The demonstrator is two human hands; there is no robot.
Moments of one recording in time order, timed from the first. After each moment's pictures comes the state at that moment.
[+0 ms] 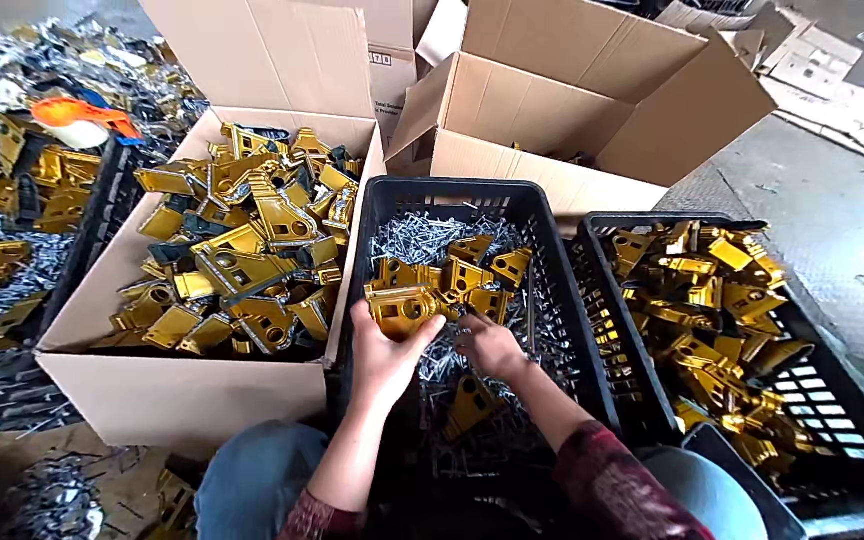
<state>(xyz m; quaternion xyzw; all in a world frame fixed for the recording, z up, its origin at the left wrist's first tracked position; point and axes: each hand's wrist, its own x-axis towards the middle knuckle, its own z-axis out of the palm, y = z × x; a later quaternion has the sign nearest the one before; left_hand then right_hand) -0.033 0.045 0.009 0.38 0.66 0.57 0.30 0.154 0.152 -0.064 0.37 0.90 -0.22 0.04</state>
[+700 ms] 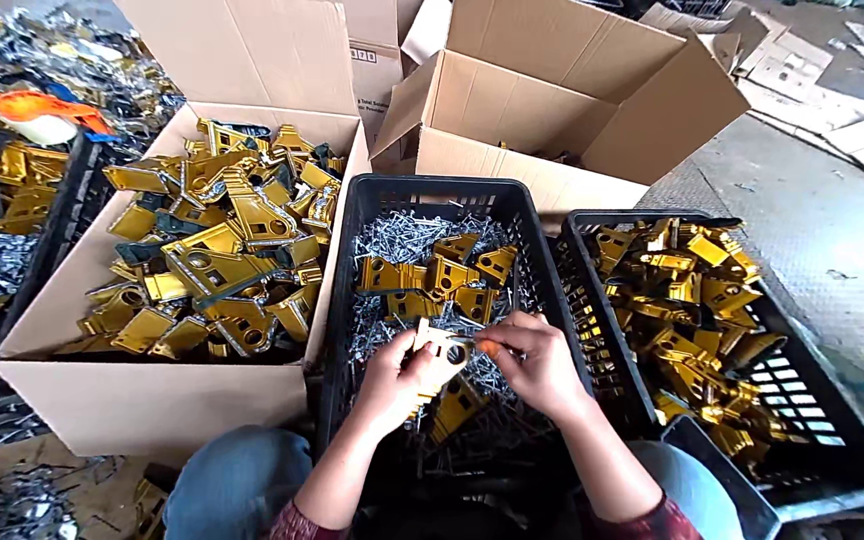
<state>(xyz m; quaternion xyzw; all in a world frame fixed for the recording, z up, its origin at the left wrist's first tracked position) -0.014 0.025 0.003 0.52 0.60 0.44 0.42 0.204 0.099 0.014 0.34 0.84 -0.21 -0.36</state>
